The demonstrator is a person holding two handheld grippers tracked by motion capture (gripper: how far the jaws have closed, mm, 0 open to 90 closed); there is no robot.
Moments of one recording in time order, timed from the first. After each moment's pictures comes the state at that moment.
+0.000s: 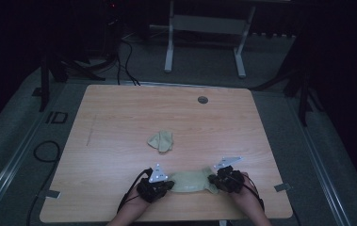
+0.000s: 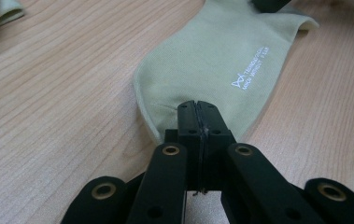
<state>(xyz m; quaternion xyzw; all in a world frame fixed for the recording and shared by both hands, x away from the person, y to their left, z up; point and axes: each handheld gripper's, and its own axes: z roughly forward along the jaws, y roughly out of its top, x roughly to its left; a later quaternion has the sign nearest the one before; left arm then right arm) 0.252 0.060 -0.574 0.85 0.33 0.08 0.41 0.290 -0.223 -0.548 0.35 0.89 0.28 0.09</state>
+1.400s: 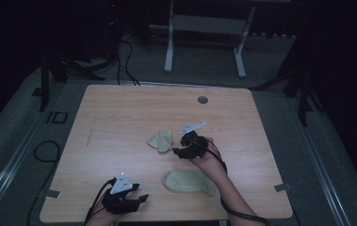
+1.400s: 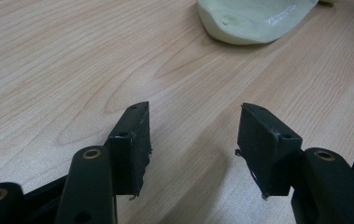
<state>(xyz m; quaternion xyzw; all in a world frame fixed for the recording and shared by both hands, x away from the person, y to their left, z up) 0.212 0.149 -0.575 0.82 0.38 0.10 0.41 0.372 -0.110 -0.503 0.31 0.89 0.32 0.11</state>
